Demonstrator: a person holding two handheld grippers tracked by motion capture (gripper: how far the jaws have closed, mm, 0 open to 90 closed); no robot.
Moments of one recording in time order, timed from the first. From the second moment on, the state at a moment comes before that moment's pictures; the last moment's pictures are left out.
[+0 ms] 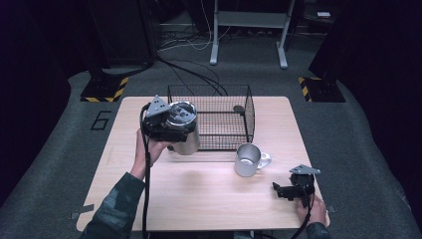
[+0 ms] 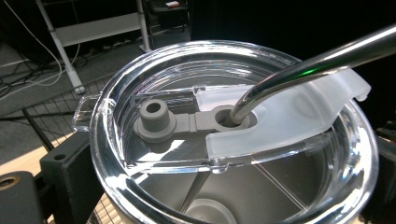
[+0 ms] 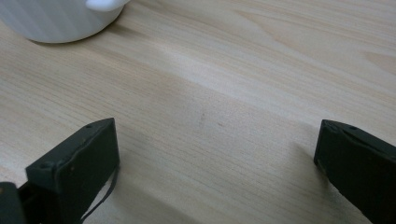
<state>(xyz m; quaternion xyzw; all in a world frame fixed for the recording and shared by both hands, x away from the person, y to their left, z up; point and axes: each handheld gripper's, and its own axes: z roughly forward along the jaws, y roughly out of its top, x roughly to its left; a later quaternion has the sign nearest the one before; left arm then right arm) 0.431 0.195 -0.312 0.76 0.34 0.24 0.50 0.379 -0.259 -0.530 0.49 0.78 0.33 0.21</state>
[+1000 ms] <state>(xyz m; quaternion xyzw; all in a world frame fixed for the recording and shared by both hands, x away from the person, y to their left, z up) 0.485 0.191 -0.302 0.76 0.35 0.25 0.49 0.379 -0.258 -0.530 0.49 0.78 0.33 0.21</state>
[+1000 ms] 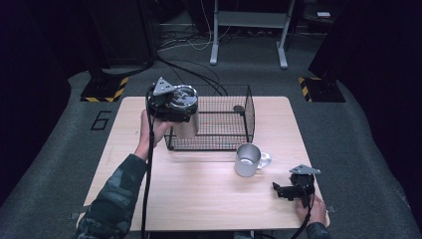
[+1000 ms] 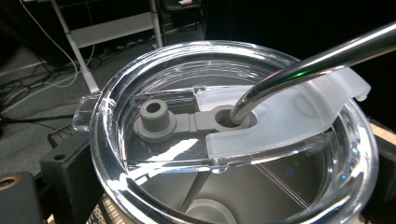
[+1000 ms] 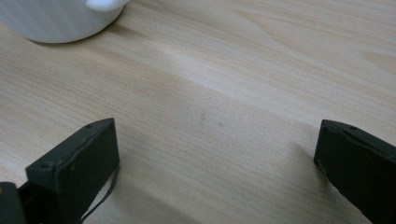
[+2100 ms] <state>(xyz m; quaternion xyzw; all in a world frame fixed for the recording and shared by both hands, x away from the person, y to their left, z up) 0.541 0.181 -0.316 0.76 0.39 0.27 0.45 0.379 -0.258 -0.530 0.49 0.78 0.33 0.21</state>
